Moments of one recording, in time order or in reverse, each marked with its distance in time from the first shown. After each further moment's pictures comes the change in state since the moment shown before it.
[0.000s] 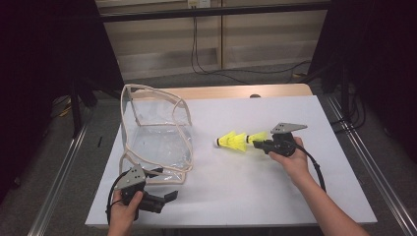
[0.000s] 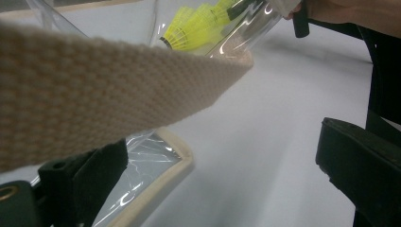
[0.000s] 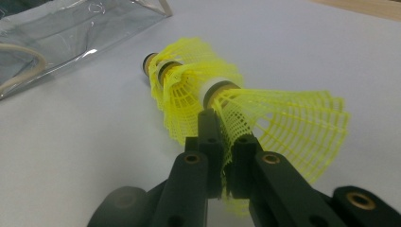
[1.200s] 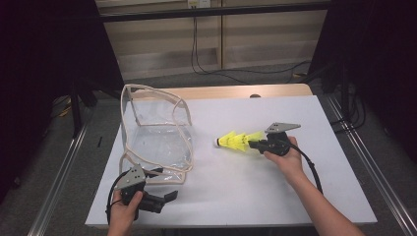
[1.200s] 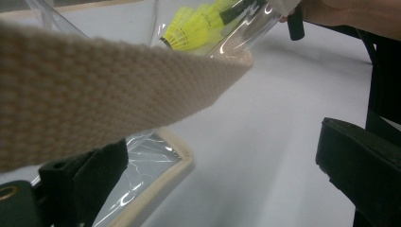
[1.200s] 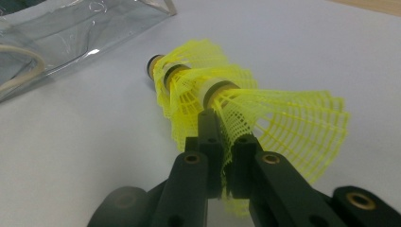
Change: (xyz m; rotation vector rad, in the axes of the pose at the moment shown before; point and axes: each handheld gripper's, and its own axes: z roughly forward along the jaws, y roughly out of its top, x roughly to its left) left arm 0.000 0.000 0.000 0.000 0.000 -0.001; right arm 0.006 0.004 0.013 0.015 0.005 -0.003
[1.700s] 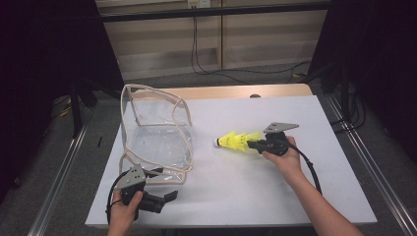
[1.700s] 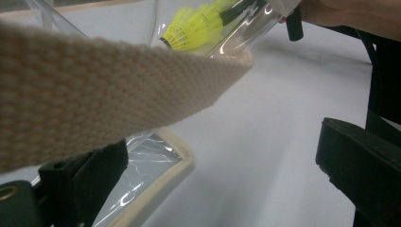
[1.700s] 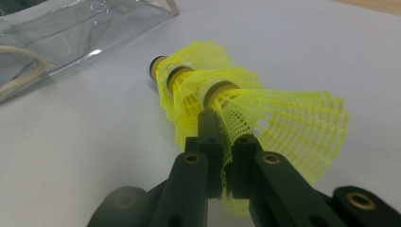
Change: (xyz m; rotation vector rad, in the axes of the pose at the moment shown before) left arm 0.000 0.000 0.000 -0.001 0.000 -0.001; right arm 0.002 0.001 0.003 -0.001 0.005 -0.004
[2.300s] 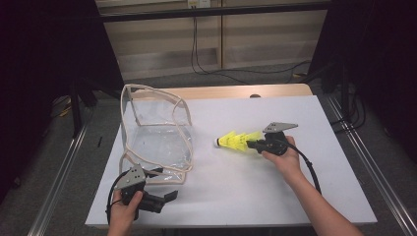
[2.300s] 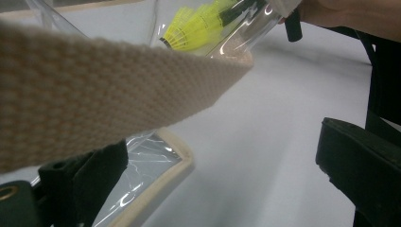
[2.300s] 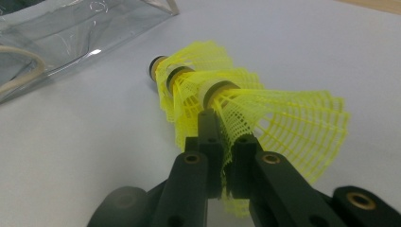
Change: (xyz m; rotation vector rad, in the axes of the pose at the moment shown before) left arm 0.000 0.000 0.000 -0.001 -0.001 -0.001; right arm 0.000 0.000 0.002 0.003 0.000 0.004
